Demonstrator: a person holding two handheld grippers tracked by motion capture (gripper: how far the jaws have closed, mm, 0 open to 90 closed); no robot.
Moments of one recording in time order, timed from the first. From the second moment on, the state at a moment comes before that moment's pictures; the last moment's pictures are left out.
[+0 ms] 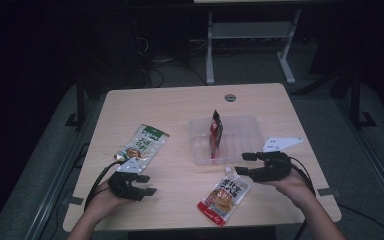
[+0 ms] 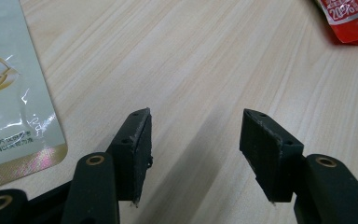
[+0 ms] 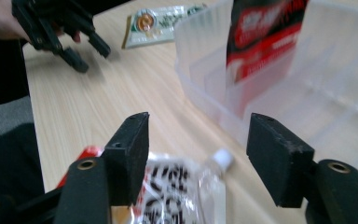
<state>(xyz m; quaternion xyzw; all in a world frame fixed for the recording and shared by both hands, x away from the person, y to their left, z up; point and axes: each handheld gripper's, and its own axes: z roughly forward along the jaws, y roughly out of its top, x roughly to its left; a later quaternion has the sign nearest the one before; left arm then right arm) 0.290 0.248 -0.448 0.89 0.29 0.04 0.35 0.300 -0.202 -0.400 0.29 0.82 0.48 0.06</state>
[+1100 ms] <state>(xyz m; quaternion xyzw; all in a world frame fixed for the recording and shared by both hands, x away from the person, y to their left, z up) 0.289 0.229 -0.446 0.89 0.29 0.02 0.36 0.249 -0.180 -0.459 0.22 0.91 0.35 -0.04</state>
